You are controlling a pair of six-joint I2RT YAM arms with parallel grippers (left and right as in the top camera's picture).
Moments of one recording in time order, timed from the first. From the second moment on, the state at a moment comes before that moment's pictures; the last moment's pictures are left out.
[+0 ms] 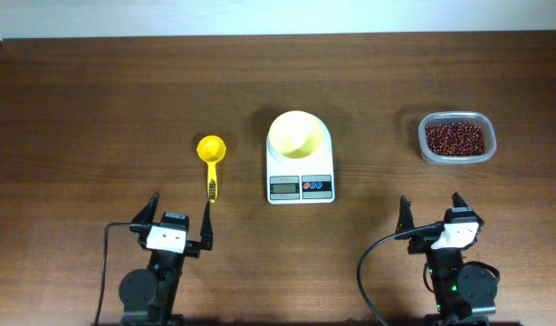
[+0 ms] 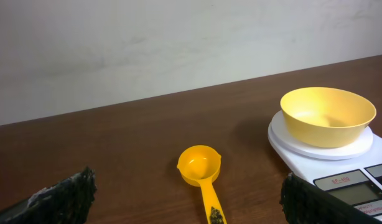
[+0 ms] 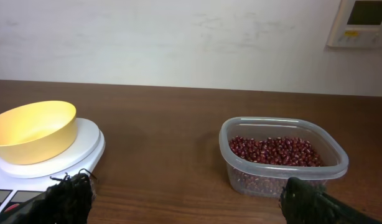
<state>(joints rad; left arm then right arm) 0.02 0.01 0.01 -0.06 0.15 0.16 0.07 0.01 0.01 -0.07 0.01 -0.01</state>
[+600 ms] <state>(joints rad) 0.02 0.01 0.02 -0.09 0.14 0.16 0.07 0.01 0.01 -0.07 0.01 -0.01</state>
